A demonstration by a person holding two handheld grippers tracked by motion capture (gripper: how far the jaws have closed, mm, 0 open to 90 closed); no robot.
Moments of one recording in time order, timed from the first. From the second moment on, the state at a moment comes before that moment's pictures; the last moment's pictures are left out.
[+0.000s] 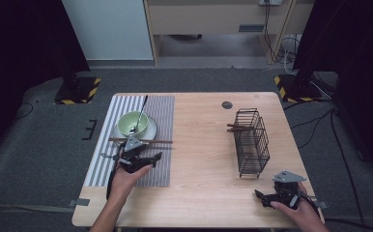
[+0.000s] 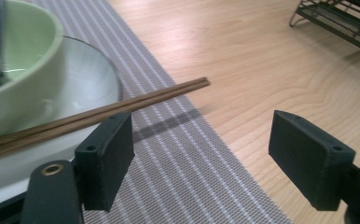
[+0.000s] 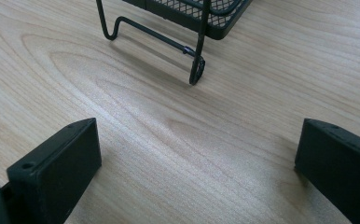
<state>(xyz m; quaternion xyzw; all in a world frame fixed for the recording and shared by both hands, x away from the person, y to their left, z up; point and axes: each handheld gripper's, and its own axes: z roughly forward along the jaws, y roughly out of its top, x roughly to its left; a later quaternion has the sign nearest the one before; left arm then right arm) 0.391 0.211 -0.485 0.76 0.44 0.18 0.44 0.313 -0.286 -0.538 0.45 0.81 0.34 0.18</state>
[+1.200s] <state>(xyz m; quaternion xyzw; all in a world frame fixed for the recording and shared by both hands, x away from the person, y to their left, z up) 0.383 0.092 -0.524 0.85 0.35 0.12 0.37 0.313 -0.286 -0.538 0.45 0.81 0.33 0.18</state>
